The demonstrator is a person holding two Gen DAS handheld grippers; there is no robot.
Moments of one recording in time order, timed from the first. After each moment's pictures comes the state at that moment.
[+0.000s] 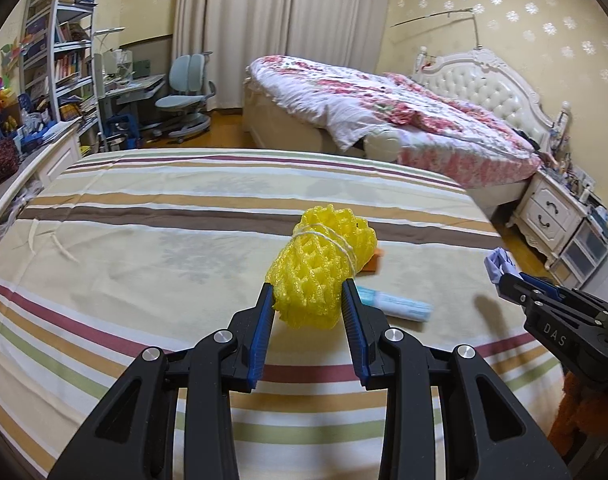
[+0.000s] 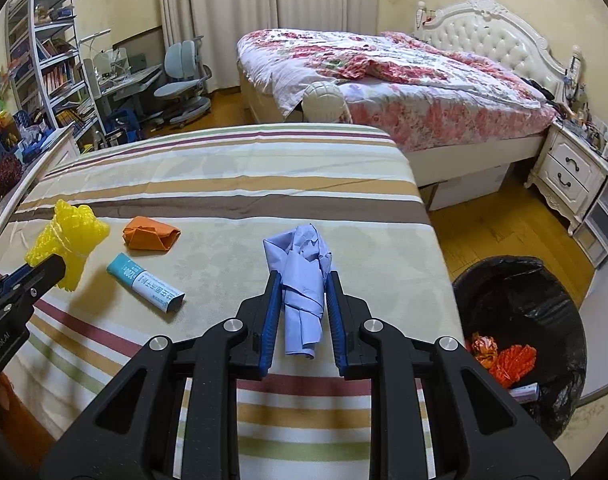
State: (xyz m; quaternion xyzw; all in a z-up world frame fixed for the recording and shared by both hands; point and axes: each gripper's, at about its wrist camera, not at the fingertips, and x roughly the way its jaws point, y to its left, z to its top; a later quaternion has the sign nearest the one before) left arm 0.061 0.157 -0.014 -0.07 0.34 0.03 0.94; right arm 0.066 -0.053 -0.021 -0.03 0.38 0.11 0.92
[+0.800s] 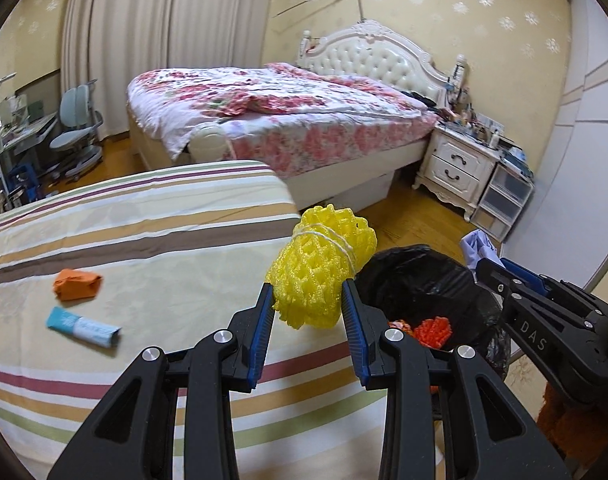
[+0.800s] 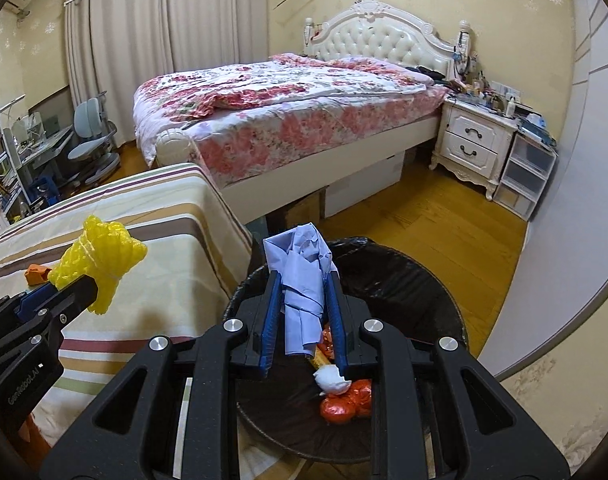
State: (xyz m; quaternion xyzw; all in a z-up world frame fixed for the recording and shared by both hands) left arm 0.088 -0.035 -0.013 -0.01 0.34 -0.15 0.93; right arm 0.046 -0.228 -0.011 0.03 0.34 -0.06 0.94
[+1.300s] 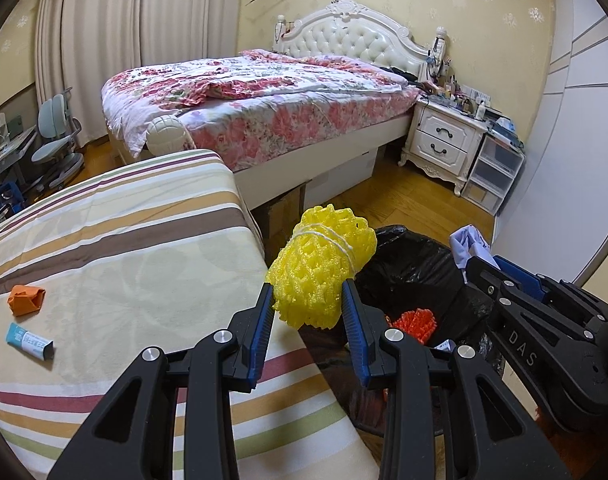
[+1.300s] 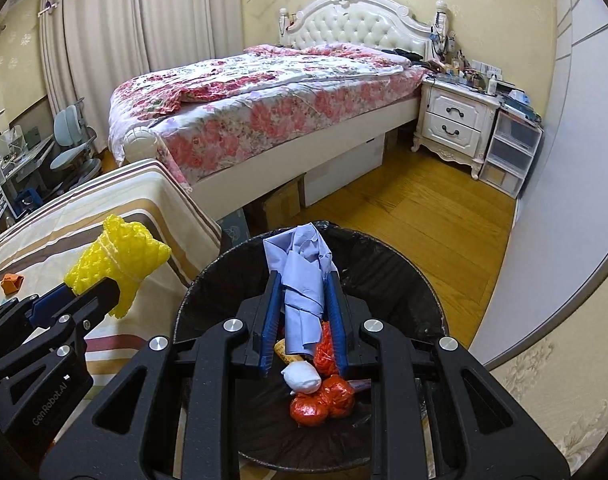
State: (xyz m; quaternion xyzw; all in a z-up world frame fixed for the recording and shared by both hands) left arm 0.109 -0.094 -0.033 0.02 0.36 -0.17 0.92; right arm 0.050 -0.266 -0.034 0.06 0.35 -0.09 0.93
